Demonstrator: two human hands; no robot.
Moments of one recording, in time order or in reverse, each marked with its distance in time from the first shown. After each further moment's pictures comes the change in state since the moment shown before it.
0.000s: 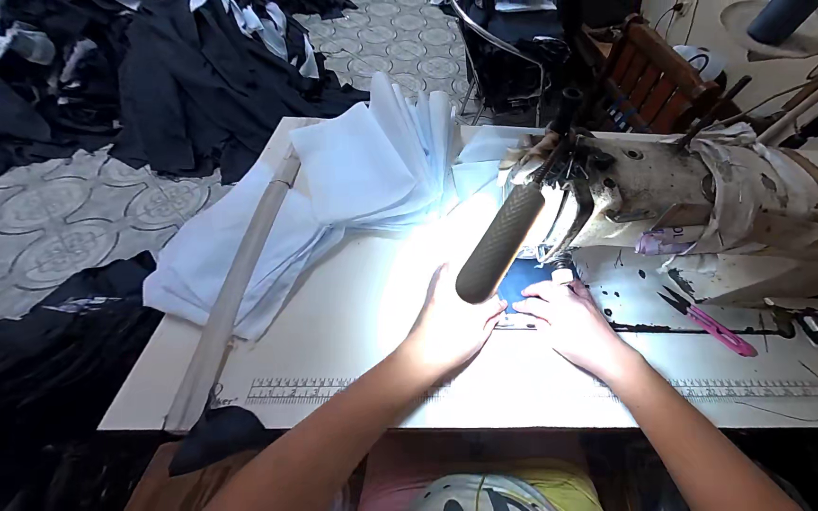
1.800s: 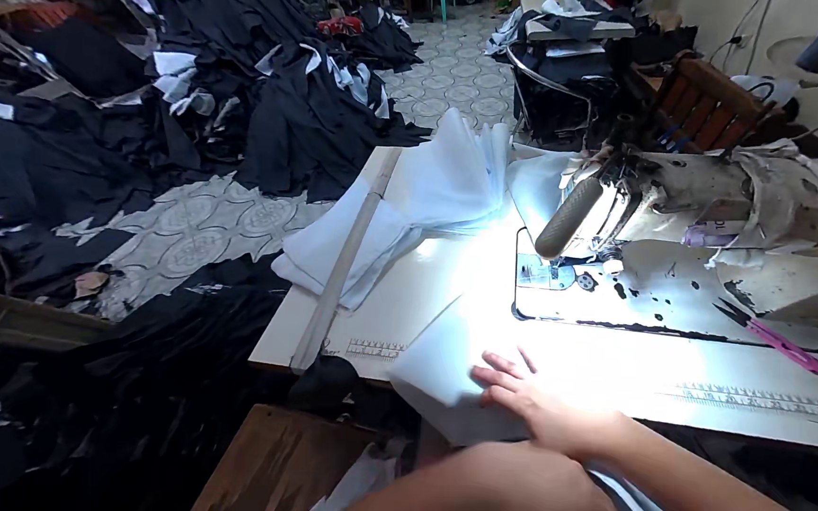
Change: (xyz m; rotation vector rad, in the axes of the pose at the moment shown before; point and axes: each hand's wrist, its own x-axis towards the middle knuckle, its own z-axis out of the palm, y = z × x) left_hand -0.109 0.099 0.010 -0.652 -0.429 0.496; right_hand -0.018 -0.108 0.044 0.332 -0.538 -0.373
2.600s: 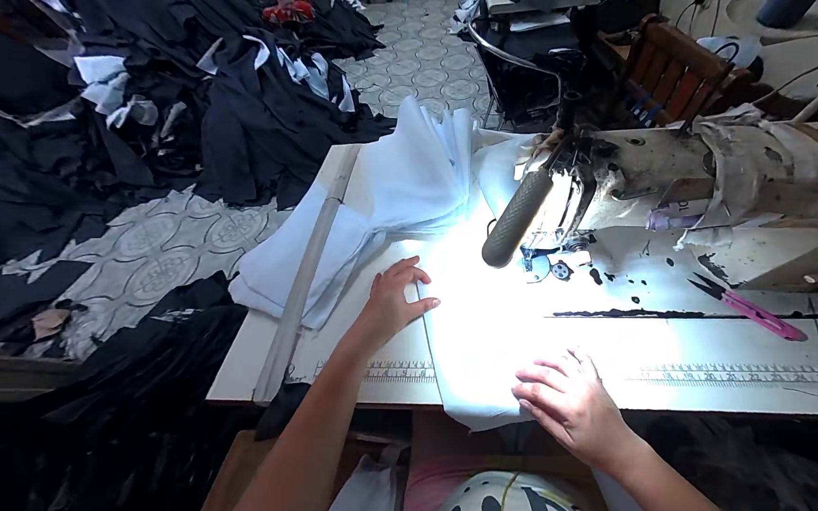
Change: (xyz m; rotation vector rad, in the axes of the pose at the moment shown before) left_hand -0.088 -0.106 -0.146 0.279 0.769 -0.764; right_hand -0.046 0.041 0.052 -0.416 0.927 0.078
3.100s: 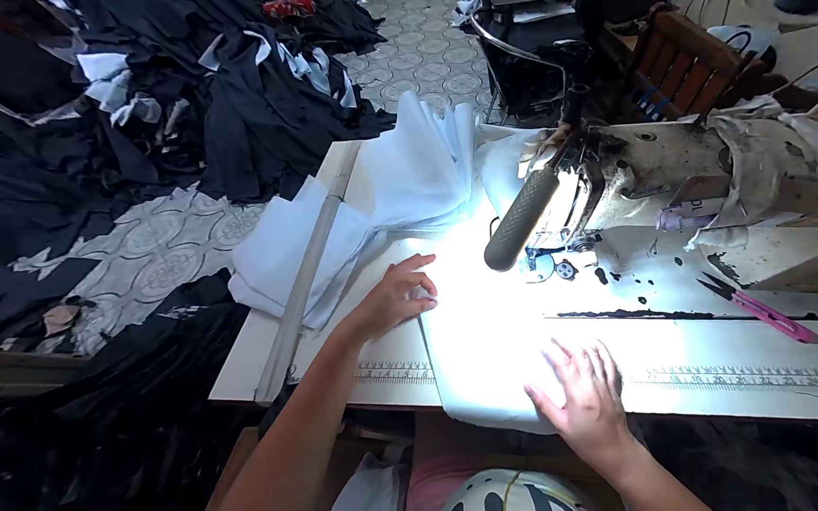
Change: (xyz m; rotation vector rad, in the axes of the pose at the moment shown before) left_hand 0.007 -0.006 -0.011 -0.135 -0.138 0.194; right_hand 0.001 -0.008 0.010 -0.217 0.153 0.282
